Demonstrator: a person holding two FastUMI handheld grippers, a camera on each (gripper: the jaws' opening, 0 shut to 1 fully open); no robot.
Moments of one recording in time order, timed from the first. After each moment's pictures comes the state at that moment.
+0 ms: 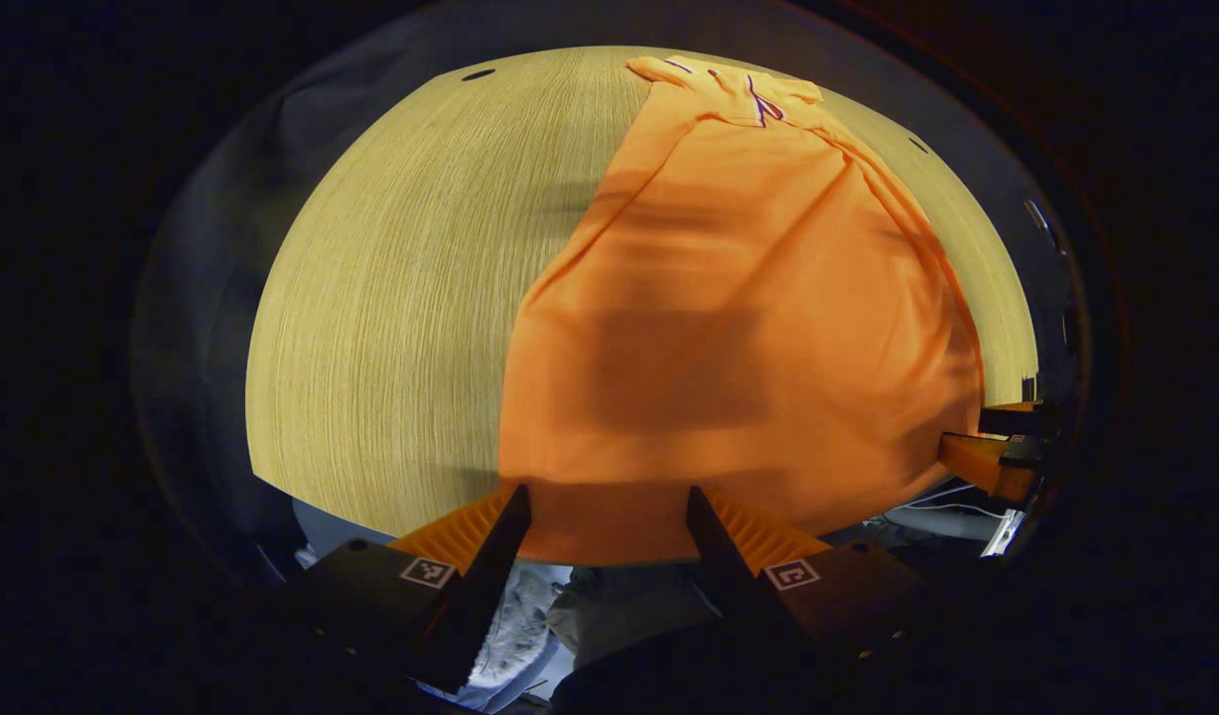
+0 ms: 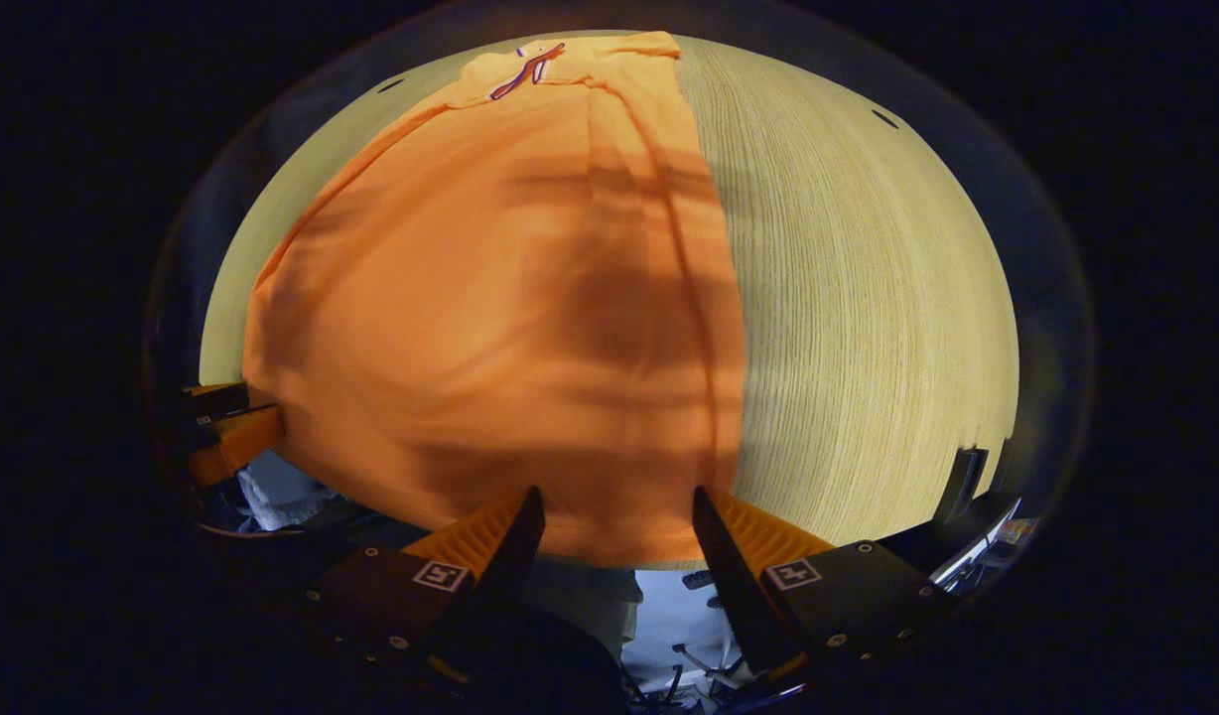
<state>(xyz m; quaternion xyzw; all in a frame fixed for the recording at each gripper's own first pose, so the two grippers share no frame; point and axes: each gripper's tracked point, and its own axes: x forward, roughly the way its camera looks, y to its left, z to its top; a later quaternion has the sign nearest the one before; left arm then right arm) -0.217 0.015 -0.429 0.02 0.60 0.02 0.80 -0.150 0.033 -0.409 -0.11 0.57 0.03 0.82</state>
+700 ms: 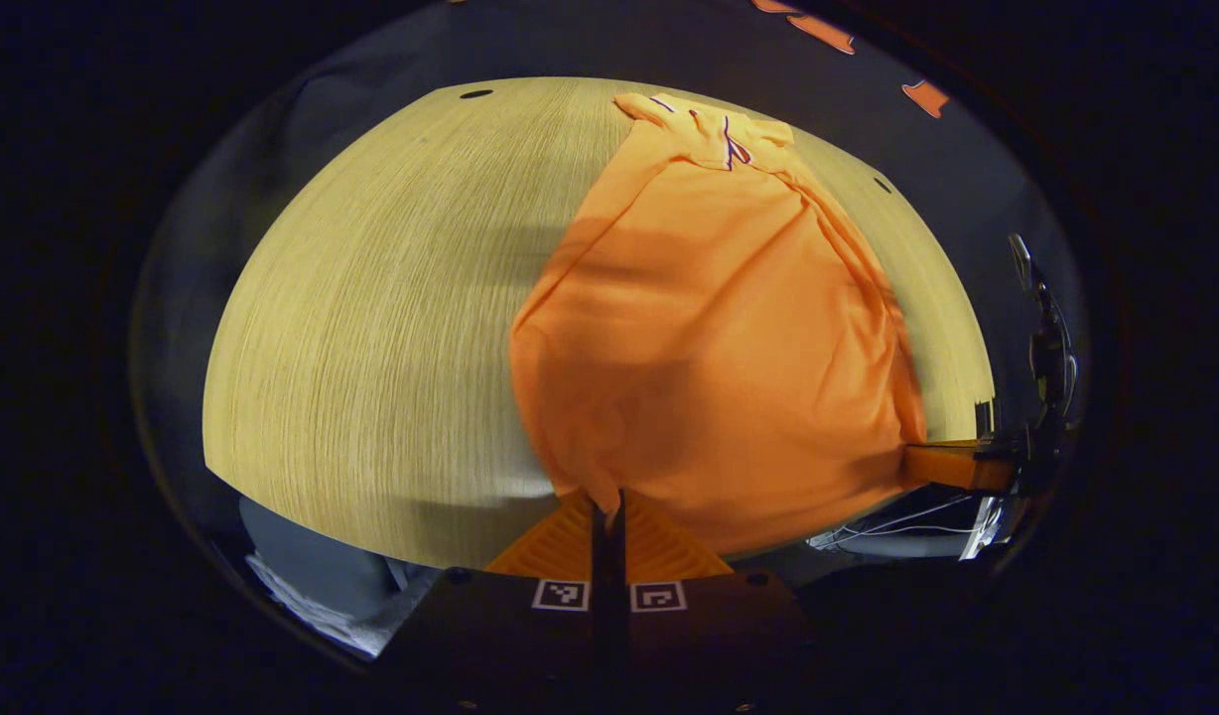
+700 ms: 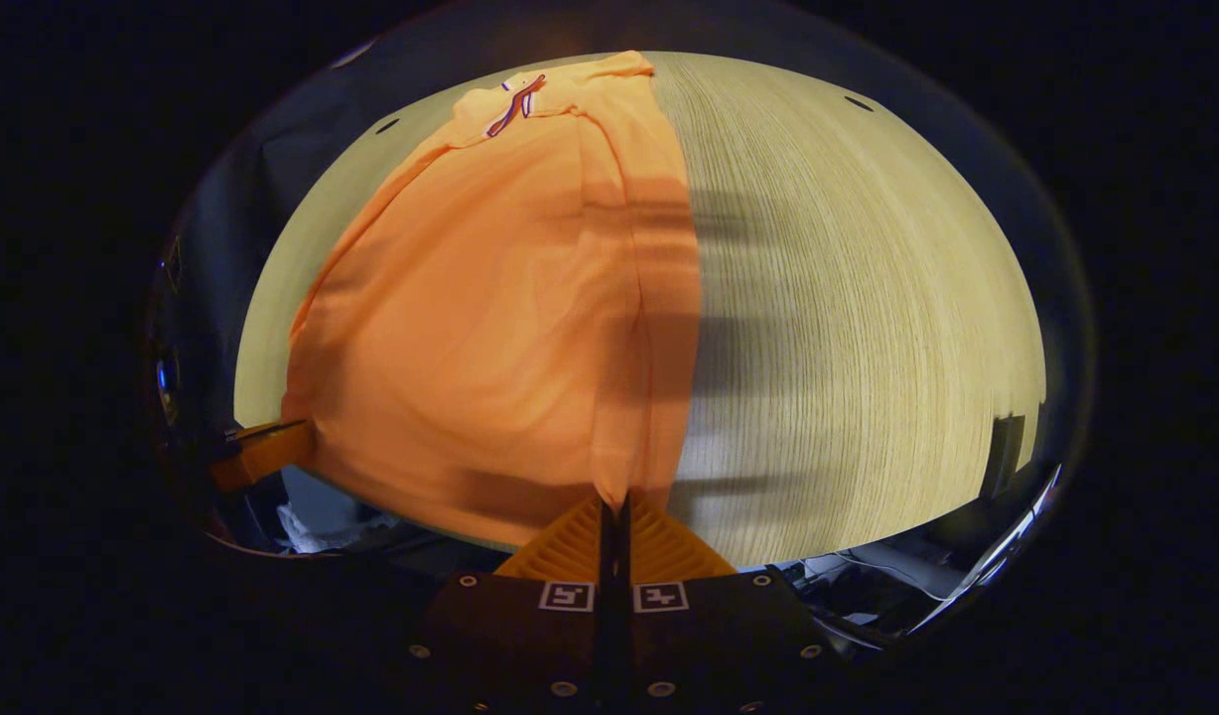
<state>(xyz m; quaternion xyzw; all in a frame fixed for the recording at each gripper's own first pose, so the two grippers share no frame) -0.213 -0.004 -0.424 -0.05 0.54 -0.03 0.84 -0.154 0.048 -0.407 -0.03 0.53 0.06 0.85</state>
